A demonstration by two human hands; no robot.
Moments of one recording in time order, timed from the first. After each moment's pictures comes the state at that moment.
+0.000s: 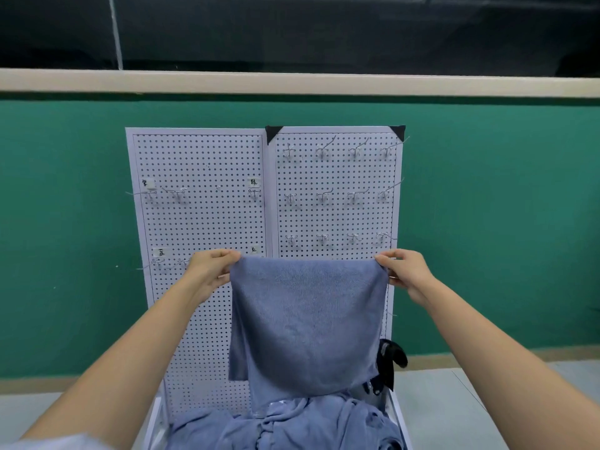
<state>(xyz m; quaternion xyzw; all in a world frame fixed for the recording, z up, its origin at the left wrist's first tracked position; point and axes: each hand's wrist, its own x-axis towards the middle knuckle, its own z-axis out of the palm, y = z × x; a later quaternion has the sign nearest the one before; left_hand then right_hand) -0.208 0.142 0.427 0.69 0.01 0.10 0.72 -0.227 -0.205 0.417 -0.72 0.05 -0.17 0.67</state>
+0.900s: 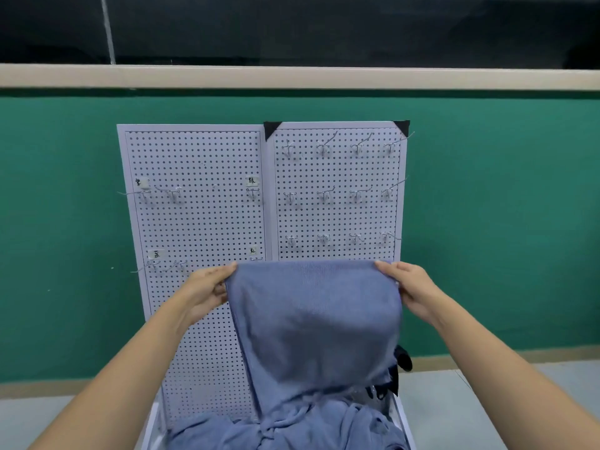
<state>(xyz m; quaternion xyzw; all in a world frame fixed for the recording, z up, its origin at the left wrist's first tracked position) -0.190 0.151 0.401 0.65 0.00 0.02 0.76 -0.215 -0.212 0.394 -0.68 0.02 -0.09 0.73</state>
